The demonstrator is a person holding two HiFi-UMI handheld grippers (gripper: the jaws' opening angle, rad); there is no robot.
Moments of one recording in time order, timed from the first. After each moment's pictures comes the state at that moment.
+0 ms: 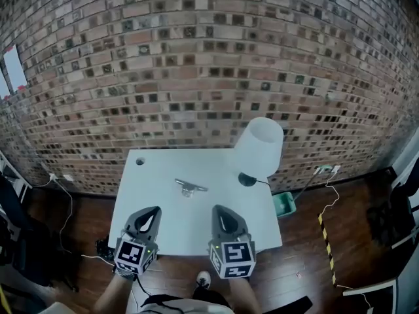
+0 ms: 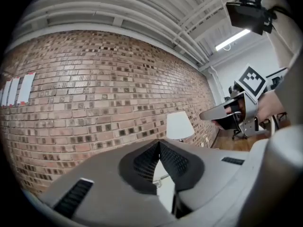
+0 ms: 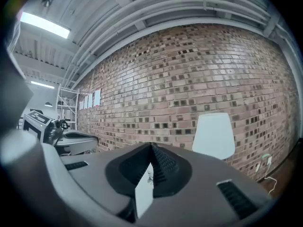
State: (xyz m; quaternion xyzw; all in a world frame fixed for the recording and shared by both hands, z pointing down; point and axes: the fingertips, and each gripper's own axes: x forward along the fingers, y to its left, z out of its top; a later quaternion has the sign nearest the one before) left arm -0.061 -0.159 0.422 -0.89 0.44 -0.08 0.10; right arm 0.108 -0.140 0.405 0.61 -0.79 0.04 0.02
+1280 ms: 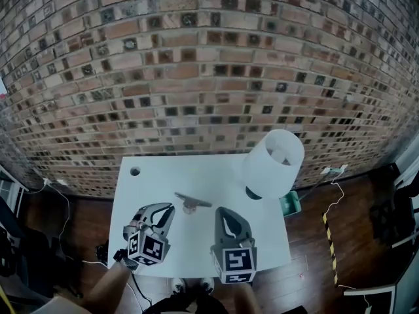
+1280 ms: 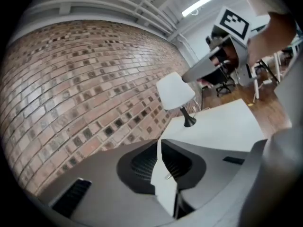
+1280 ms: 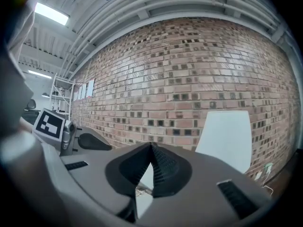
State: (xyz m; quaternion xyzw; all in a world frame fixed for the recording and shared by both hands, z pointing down) left arm -0.019 -0.302 0.499 -0.87 0.33 -0.30 0.22; right arm 0.110 -0.259 0.427 0.62 -0.78 0.04 0.06
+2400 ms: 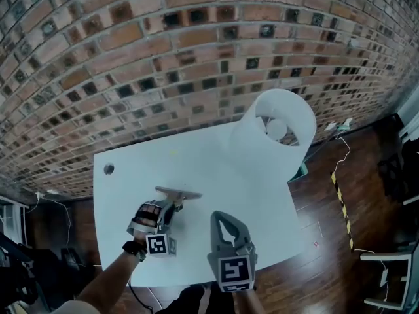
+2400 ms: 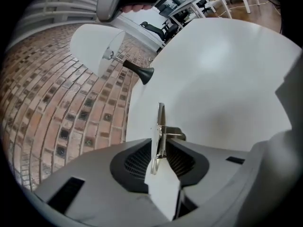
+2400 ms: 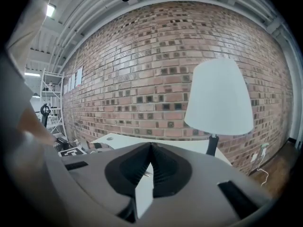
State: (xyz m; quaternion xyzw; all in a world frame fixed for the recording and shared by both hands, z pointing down) left arm 0.034 -0.355 0.707 -0.73 0.17 -0.51 0.41; right arm 0.148 -0.283 0.541 0.64 -0.75 0.11 0.09
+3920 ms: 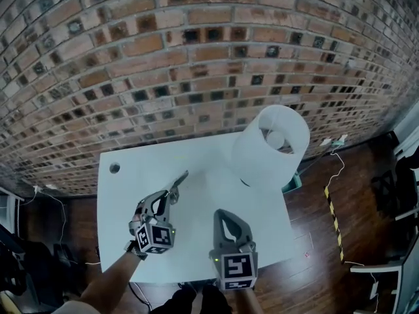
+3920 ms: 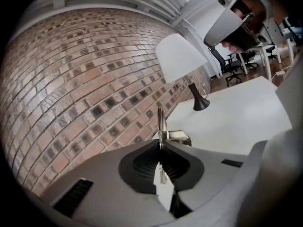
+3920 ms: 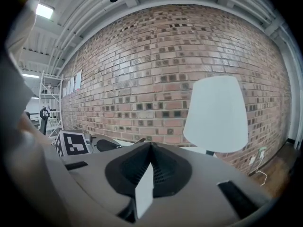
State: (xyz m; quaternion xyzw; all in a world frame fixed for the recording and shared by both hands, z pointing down) left arm 0.023 -0.384 0.598 -0.84 0.39 -0.32 0.20; right arm 0.150 -0.277 0.502 0.65 -0.75 0.10 0.08
